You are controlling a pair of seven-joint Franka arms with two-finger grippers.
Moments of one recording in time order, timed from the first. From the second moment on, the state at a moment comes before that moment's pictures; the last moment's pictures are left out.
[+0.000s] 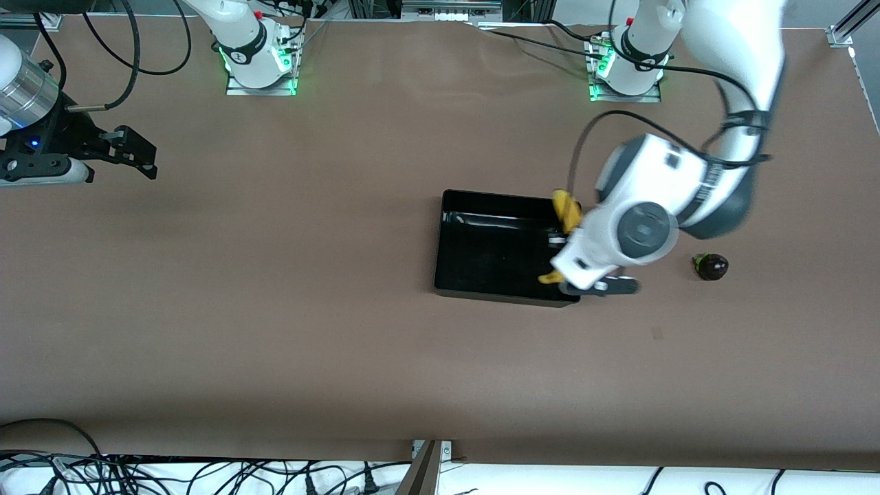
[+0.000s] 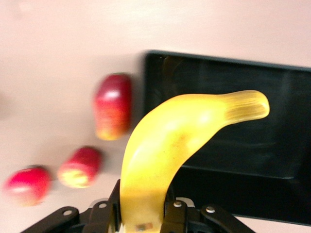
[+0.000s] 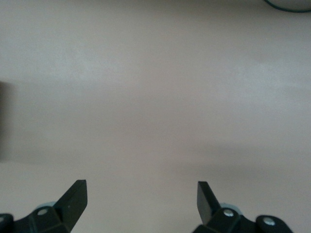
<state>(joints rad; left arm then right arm) -0.15 0.58 -0.22 -1.37 0.08 1.59 -0.41 0.04 0.00 0.07 -1.62 -0.04 1.66 0.03</state>
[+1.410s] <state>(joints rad) 0.16 0.63 -0.25 -1.64 0.26 1.98 0.04 0.04 0.00 0.07 -1.62 -0.04 1.66 0.03</state>
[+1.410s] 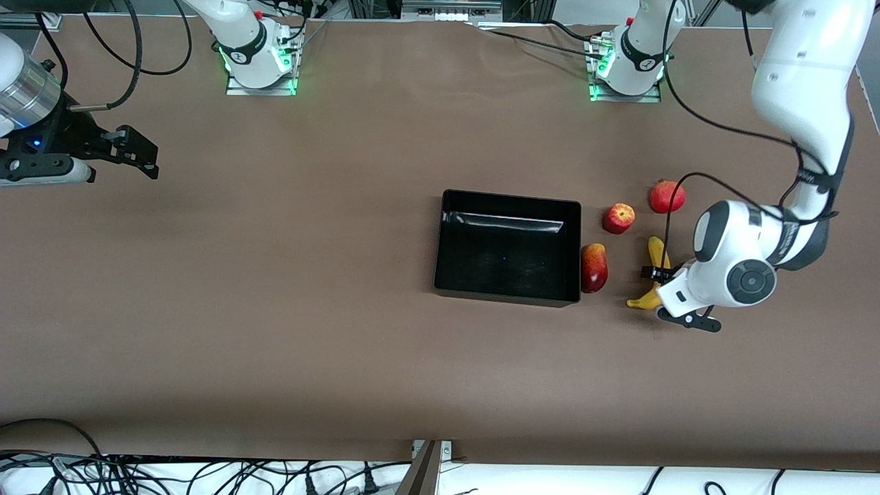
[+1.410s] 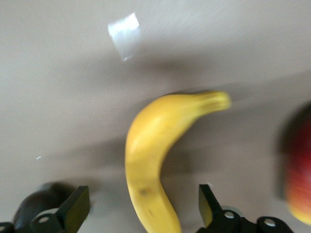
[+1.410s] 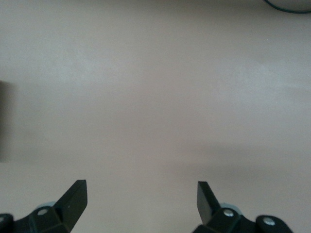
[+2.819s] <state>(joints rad) 0.00 -0.06 -0.09 -1.71 0.07 1.56 -0.08 0.53 0.34 0.09 -1.64 0.03 1.92 0.54</state>
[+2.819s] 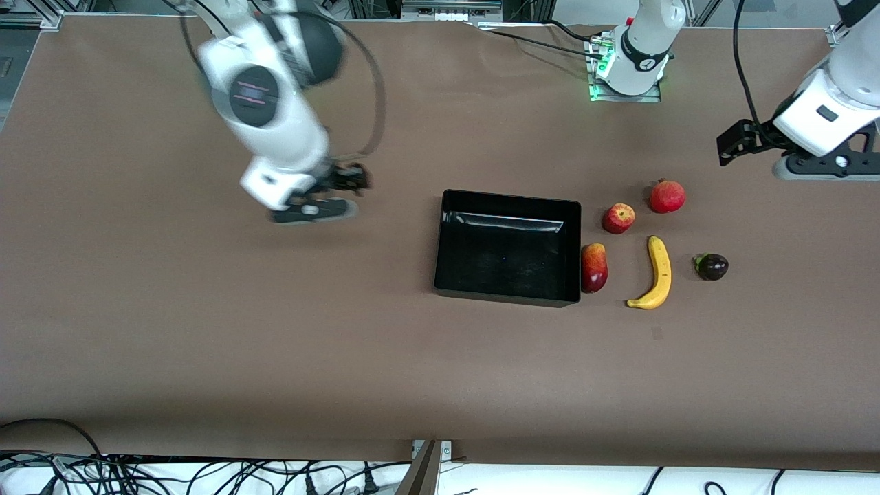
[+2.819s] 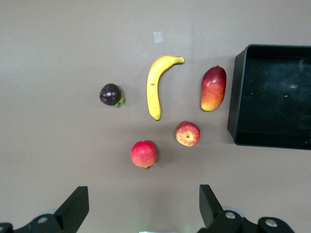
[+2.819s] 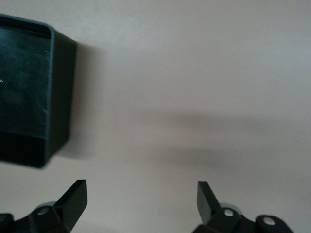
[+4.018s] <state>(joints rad) 0.00 -0.07 -0.09 -1.71 0.07 1.57 -0.08 0.74 0.77 0.08 -1.49 -0.01 2.26 0.86</state>
